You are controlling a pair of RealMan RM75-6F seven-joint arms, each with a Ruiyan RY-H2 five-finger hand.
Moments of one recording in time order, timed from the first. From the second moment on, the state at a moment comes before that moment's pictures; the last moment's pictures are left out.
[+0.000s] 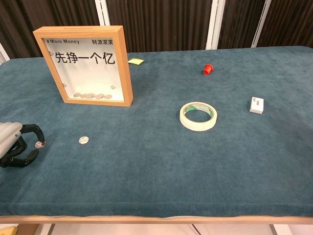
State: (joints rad) left arm -0.31 -1.85 -0.12 -0.93 1.40 1.29 0.19; right arm 0.10 -1.12 0.02 -1.65 -1.49 1.40 -0.17
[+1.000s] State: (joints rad) left arm -0.32 -1.86 -0.12 -0.91 1.37 1.28 0.20; right arm 0.09 -1.12 0.02 -1.66 -1.48 1.40 -0.19
